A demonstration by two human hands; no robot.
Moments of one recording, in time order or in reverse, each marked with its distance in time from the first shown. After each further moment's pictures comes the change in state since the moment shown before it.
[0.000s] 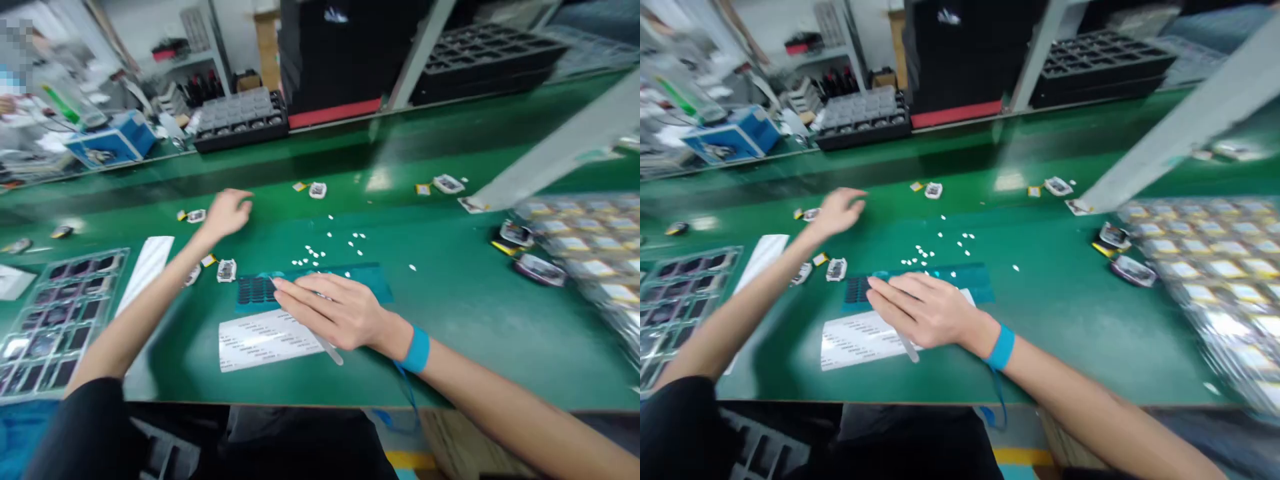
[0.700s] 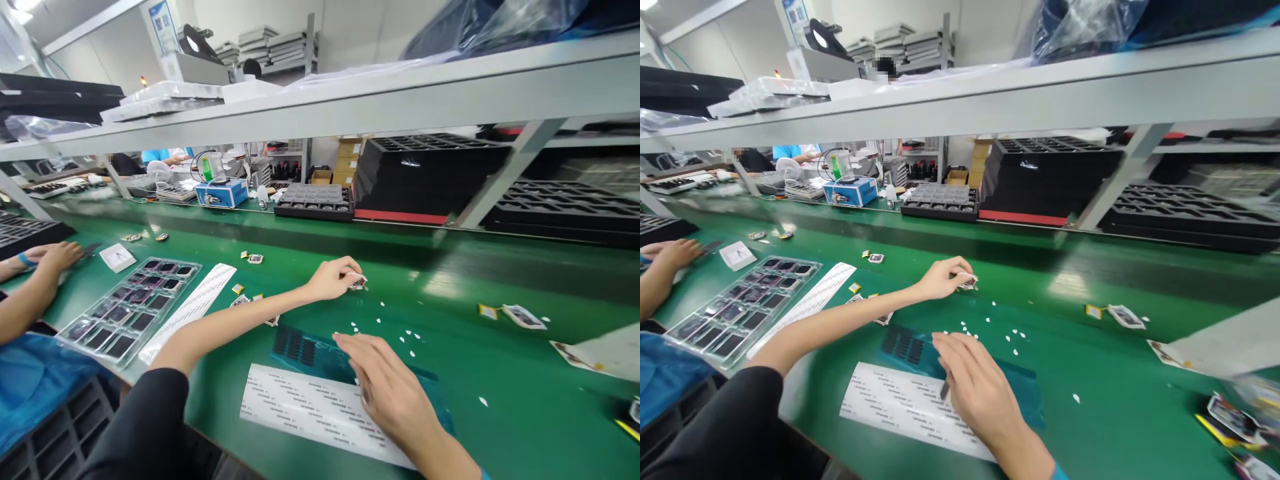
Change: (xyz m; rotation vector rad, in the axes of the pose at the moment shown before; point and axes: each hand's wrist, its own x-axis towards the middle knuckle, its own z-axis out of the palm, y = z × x) left_hand -0.009 0.065 0.058 -0.433 -0.159 -0.071; right_hand 0.002 0.005 0.014 0.068 0.089 0.169
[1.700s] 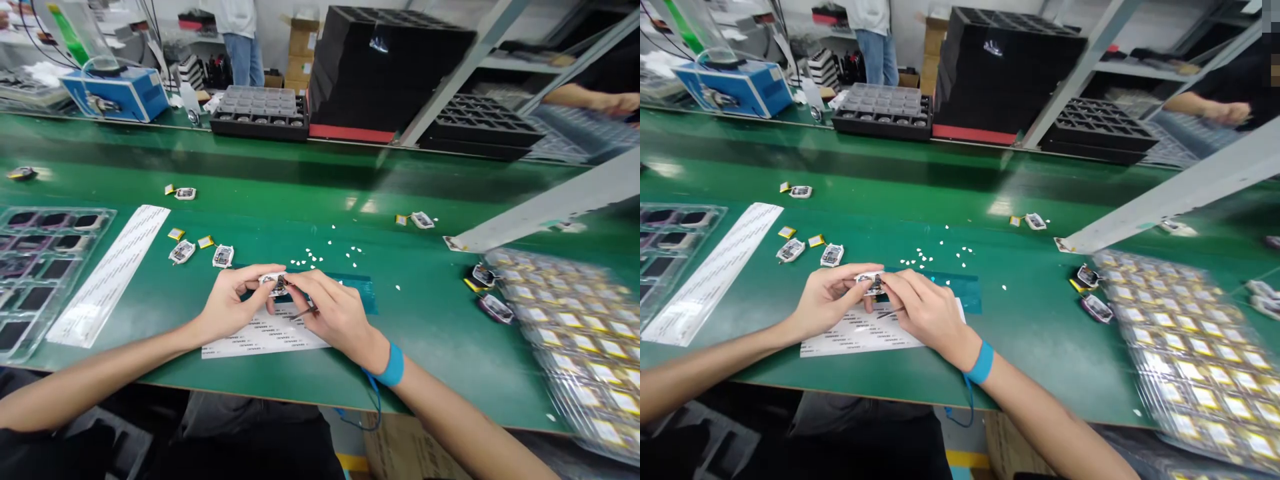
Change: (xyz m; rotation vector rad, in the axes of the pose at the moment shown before) left_hand -0.173 0.017 0.003 -0.264 0.115 0.030; right_hand -0.014 -0.019 0.003 0.039 -0.186 0.244
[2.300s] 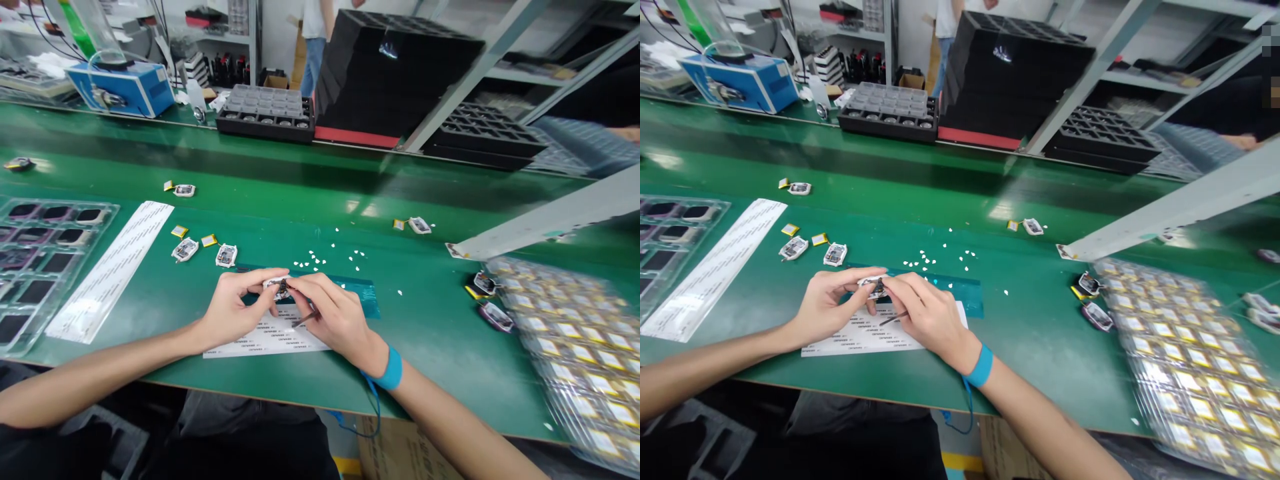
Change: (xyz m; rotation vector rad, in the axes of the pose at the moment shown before) left_hand -0.005 -0.002 0.003 0.093 0.061 0.103; right_hand -0.007 0.004 0.006 0.089 -0.006 -0.006
